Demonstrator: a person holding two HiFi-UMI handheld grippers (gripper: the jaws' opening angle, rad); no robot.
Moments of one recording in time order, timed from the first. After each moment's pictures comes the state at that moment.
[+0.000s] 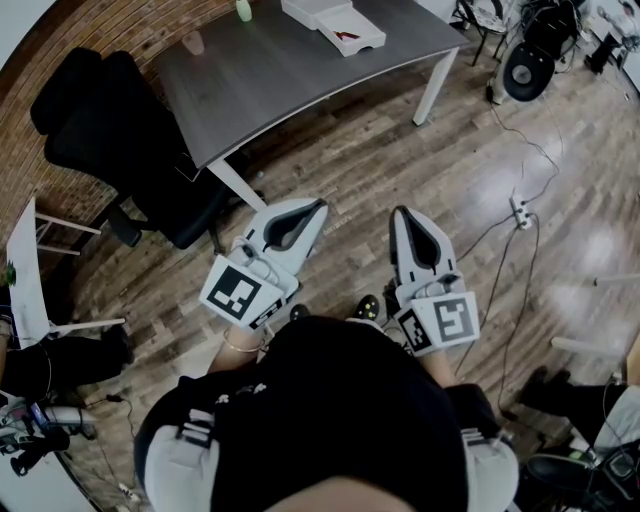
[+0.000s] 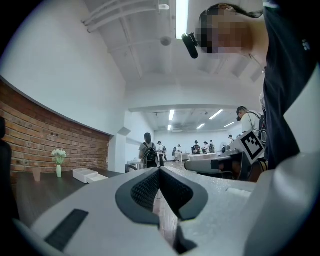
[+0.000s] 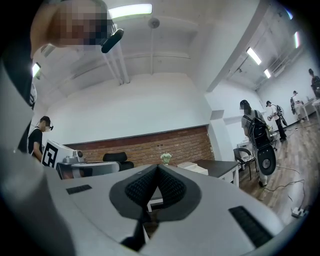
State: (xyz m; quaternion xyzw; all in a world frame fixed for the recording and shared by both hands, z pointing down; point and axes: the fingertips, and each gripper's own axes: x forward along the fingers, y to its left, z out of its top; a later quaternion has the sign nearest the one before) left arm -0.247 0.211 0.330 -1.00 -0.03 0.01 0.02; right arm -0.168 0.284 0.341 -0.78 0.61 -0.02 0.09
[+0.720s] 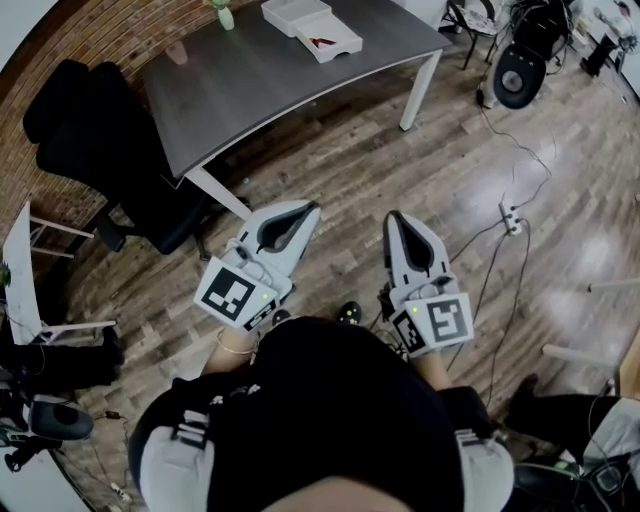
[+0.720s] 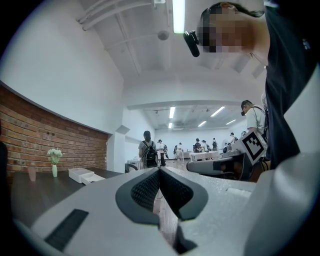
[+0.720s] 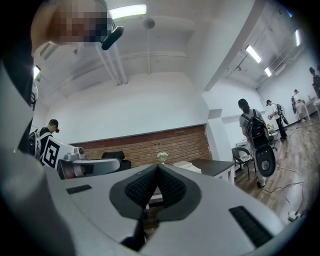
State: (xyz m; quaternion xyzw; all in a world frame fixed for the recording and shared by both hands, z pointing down) left arm -0.177 0.251 0.327 -1.00 -0.02 0.00 0.02; right arm -0.097 0.327 0.345 -0.78 0.62 -0.03 0.09
